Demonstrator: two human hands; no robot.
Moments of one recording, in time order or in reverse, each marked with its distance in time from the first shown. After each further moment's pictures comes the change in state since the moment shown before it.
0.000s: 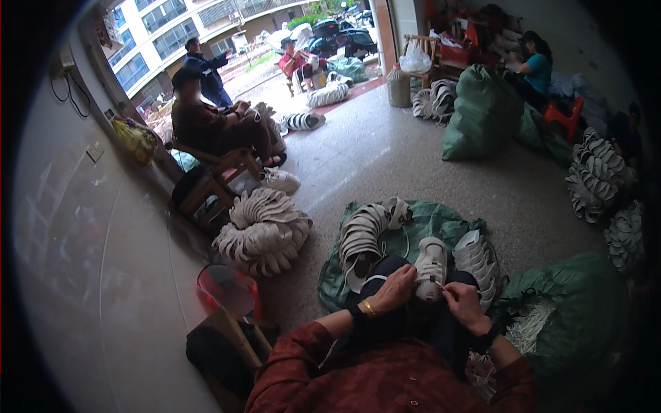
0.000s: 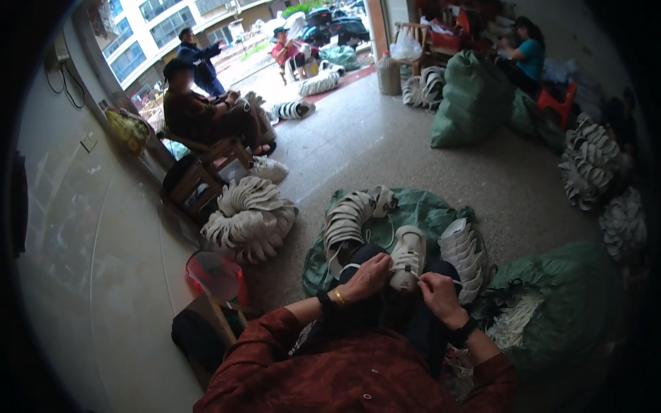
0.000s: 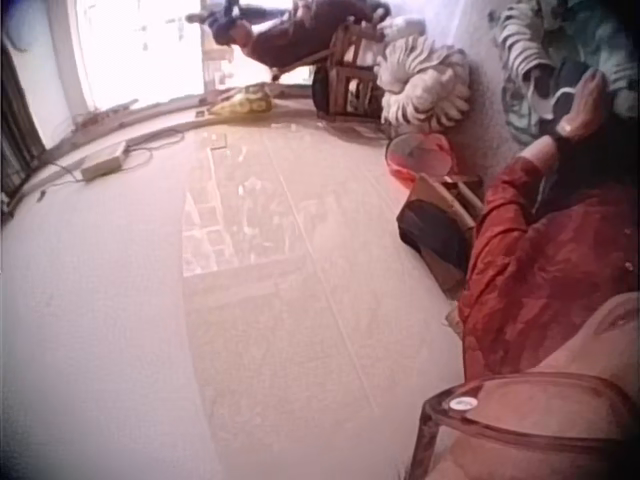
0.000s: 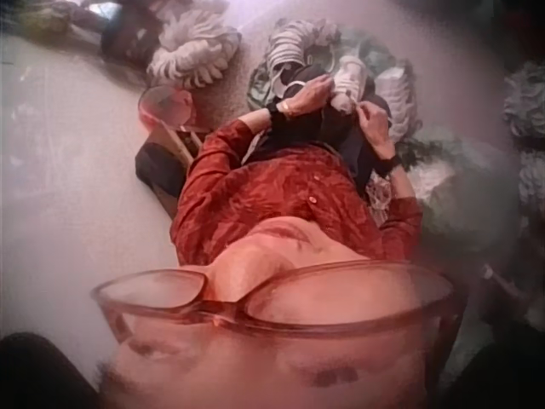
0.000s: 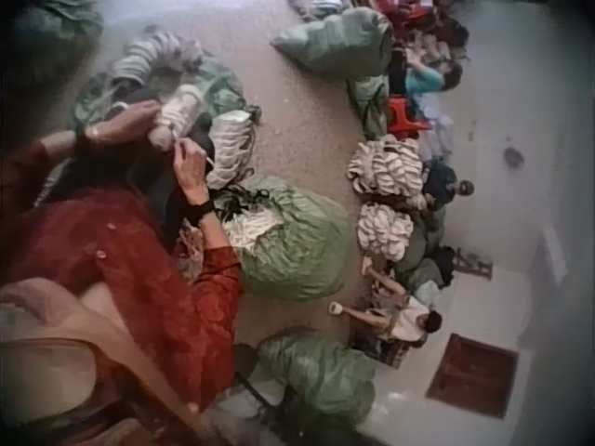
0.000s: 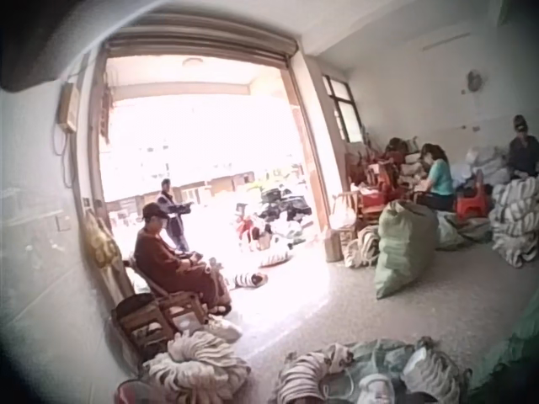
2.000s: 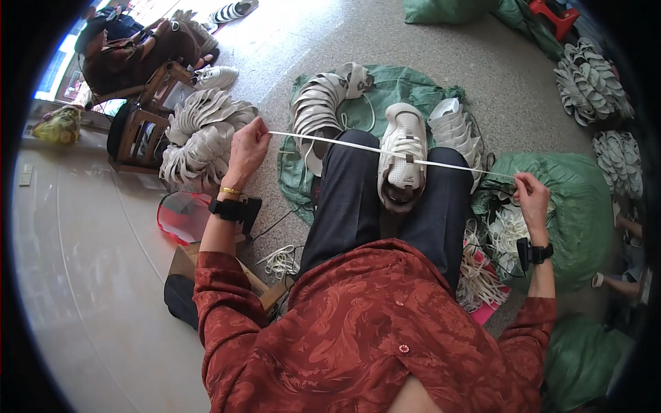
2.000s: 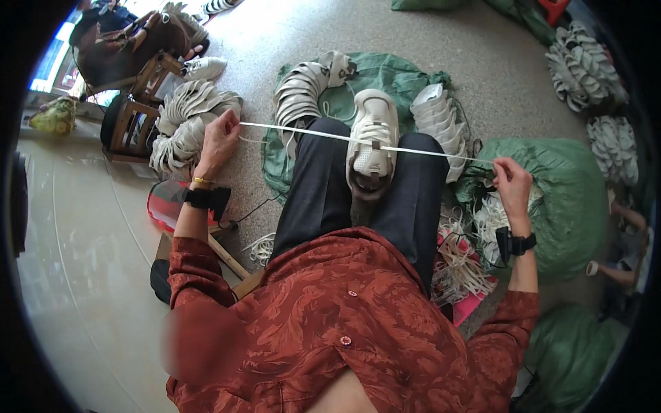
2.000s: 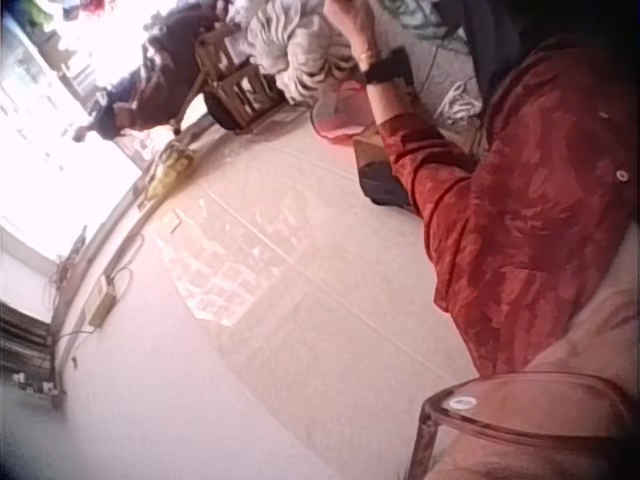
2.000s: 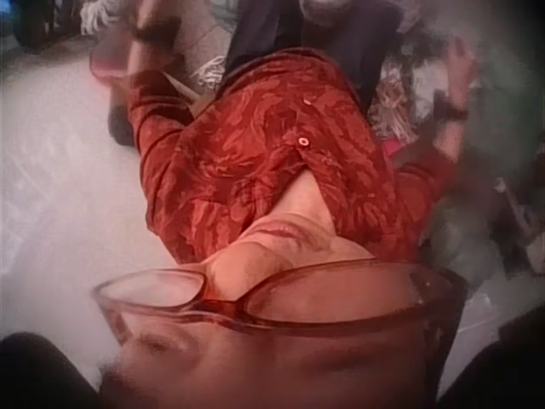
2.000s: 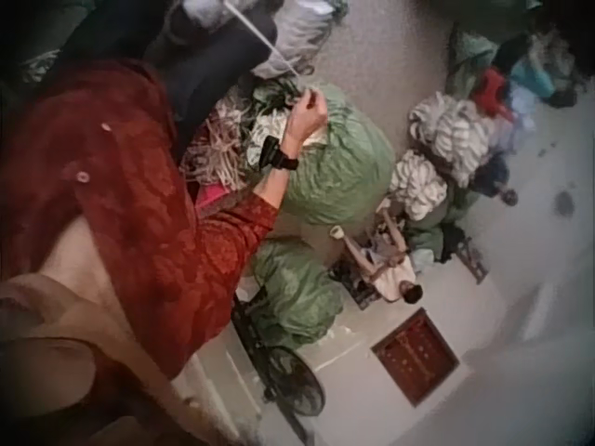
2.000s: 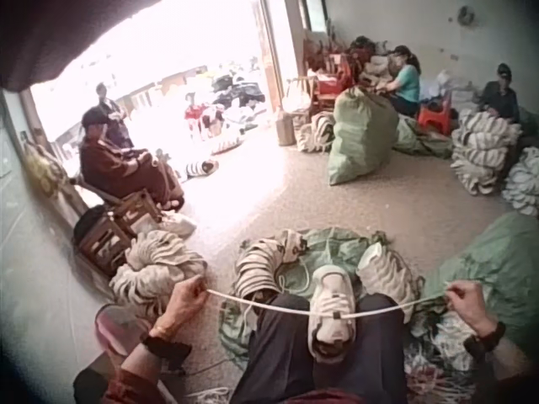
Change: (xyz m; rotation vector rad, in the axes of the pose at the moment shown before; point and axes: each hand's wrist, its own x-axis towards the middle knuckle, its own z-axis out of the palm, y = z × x) left_hand -0.030 -0.066 -0.192 0.341 0.079 -0.511; right_hand -0.070 0.122 -0.131 -0.073 0.275 0.398
